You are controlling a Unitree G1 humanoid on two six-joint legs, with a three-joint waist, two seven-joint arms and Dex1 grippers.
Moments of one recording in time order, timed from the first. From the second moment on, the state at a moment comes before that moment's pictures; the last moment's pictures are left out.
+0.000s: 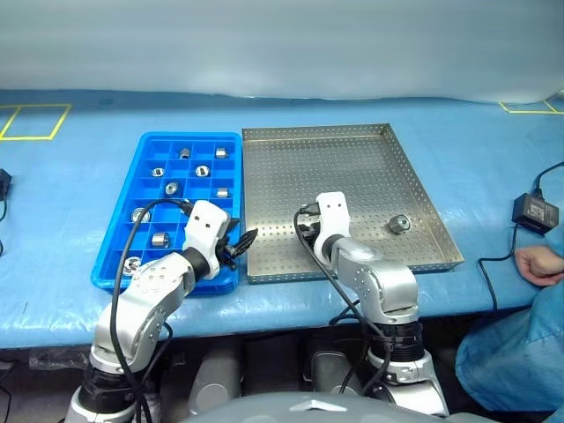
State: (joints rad) left arm -0.05 0.37 -0.09 -0.59 -0.33 0.82 -0.34; right arm -0.30 0.05 0.07 -0.28 0.14 1.12 0.03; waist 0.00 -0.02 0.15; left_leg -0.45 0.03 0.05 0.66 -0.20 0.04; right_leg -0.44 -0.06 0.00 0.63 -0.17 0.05
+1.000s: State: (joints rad) left arm 0.18 0.36 0.14 -0.81 -0.33 0.87 -0.21; right arm -0.85 0.13 0.19 0.62 0.21 0.46 0.45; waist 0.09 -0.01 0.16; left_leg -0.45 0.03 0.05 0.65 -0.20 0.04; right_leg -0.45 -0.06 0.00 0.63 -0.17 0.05
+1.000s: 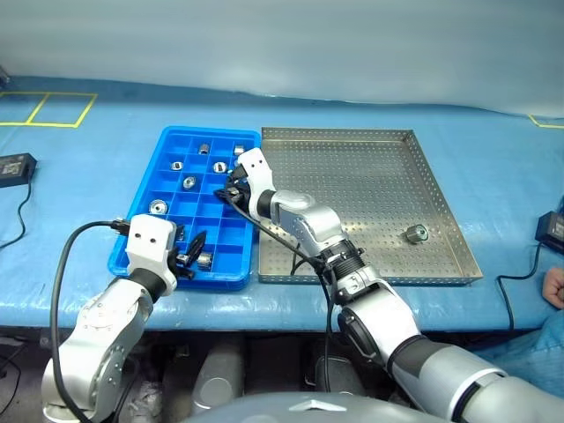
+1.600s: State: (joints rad) left arm 0.23 0.34 0.14 -0.84 -0.33 0.89 -0.17; right arm -0.92 0.15 0.19 0.79 0.21 0.33 0.49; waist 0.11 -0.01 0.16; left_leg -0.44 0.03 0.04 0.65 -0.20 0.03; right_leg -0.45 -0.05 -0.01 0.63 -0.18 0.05
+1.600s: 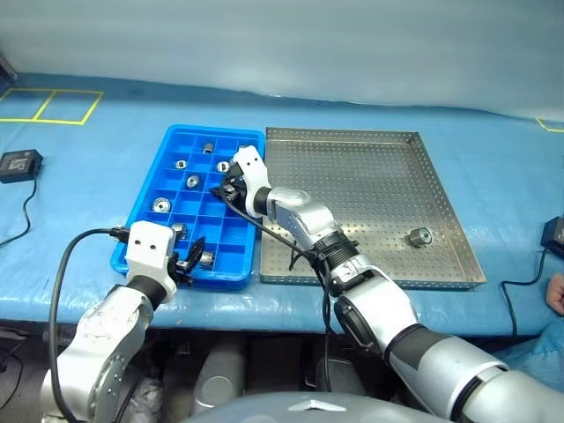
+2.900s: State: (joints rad) left arm -0.14 0.28 -0.12 -0.57 -0.32 0.80 -0.25; right arm -0.41 -0.10 0.15 -0.22 0.13 0.80 0.18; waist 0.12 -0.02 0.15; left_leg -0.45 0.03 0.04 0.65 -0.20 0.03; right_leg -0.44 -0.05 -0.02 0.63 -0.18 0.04
